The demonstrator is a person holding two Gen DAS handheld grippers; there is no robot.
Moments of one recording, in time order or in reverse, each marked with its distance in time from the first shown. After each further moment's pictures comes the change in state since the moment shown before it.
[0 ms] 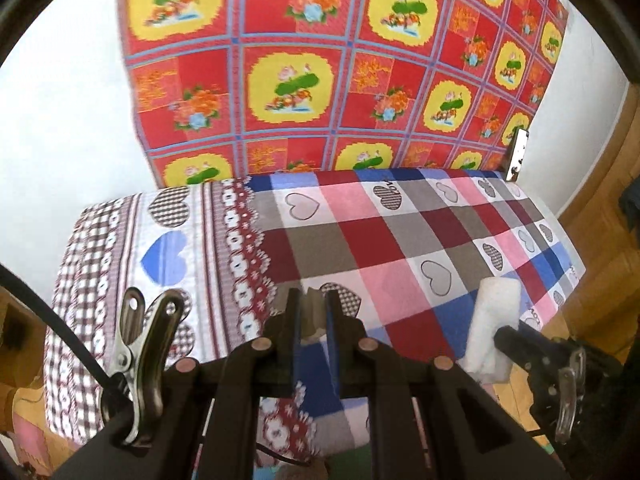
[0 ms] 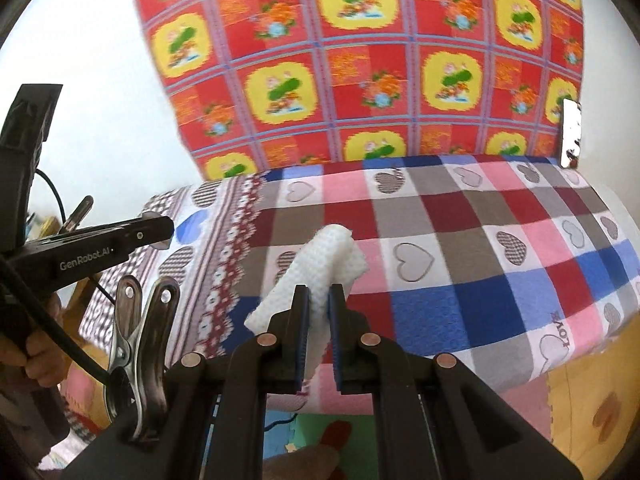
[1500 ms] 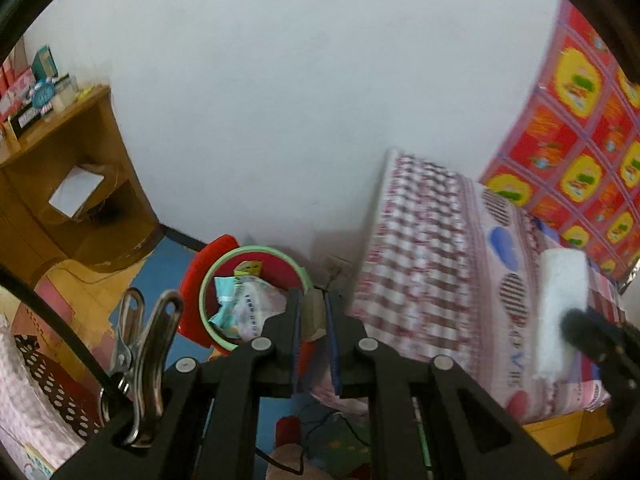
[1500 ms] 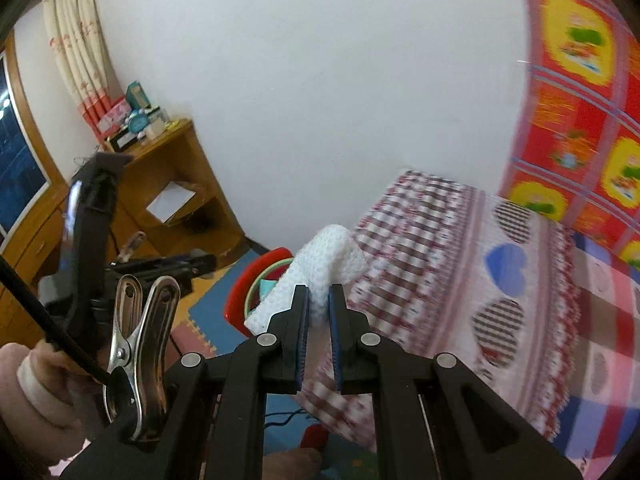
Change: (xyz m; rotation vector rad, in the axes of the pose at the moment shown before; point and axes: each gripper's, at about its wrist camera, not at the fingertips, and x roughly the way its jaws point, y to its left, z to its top) left arm -0.096 0.386 -0.132 -0.462 -0.002 0.321; right arm 0.101 0.384 0.011 -0.412 0.112 0.379
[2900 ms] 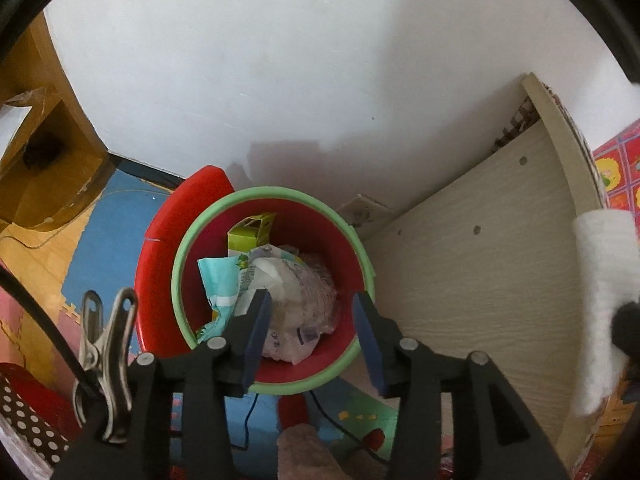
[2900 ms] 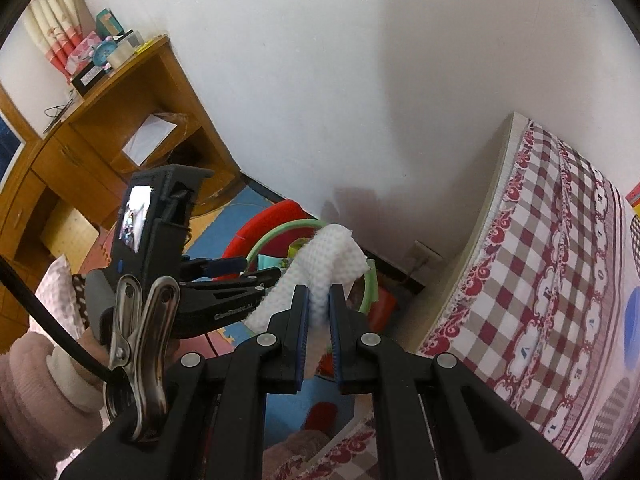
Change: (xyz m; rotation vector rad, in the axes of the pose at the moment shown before) left arm 0.253 0.114 0.020 -0.023 0.329 -0.151; right arm 0.231 0.040 0.048 -0.022 0.291 -0.006
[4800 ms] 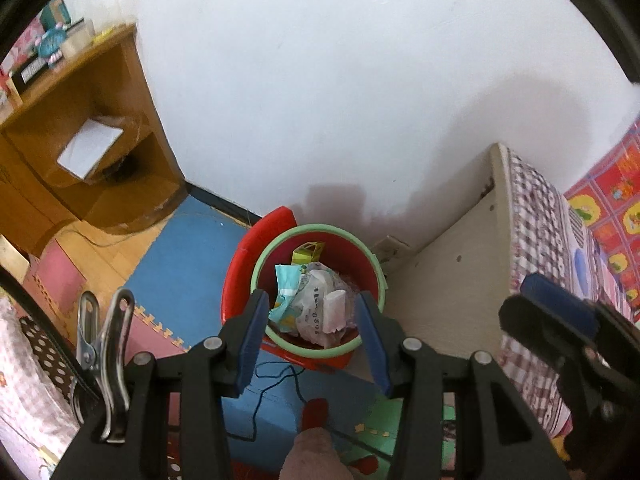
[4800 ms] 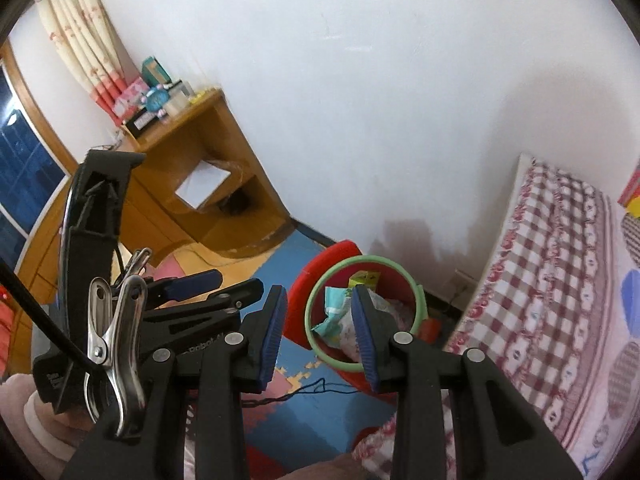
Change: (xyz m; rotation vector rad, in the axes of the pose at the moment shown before) left arm -0.179 -0.028 -0.040 -0.077 -0.176 0.201; right arm -0.108 0.030 -0.038 0.030 -0.217 0.142
